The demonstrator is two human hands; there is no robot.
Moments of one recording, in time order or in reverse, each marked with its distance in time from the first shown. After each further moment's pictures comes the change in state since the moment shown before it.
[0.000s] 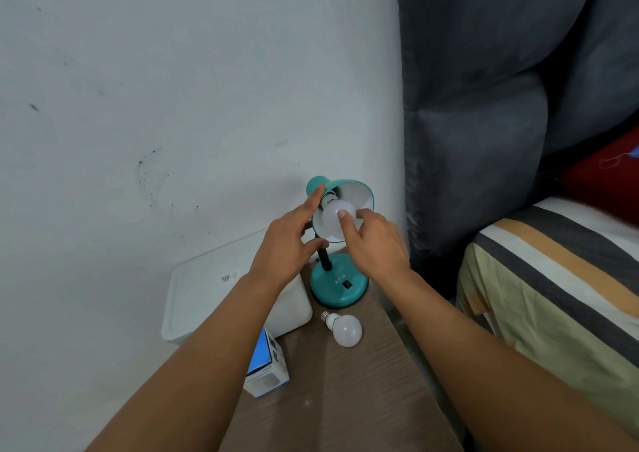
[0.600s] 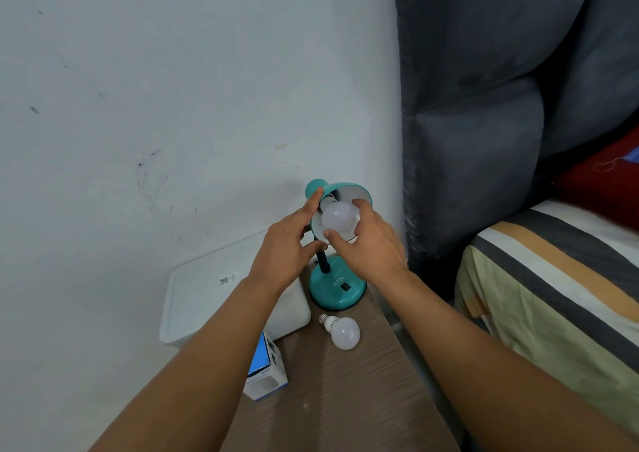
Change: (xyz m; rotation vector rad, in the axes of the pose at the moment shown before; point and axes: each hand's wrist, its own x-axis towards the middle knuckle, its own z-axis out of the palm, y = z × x) left_hand -0.001 0.001 0.001 -0.008 0.016 -0.011; right_hand -0.001 -0.002 -0.004 -0.035 -0.022 -0.051
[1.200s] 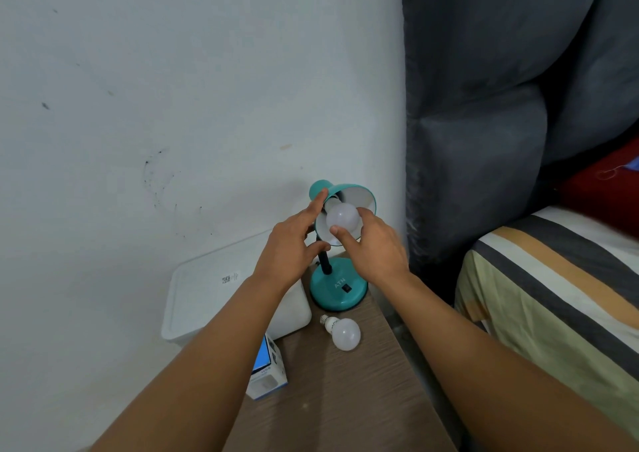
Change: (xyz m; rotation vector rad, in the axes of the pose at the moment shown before) left_hand -0.002 0.005 0.000 0.005 -0.007 -0.030; right_hand 0.002 0.003 0.002 0.018 -0.004 0.006
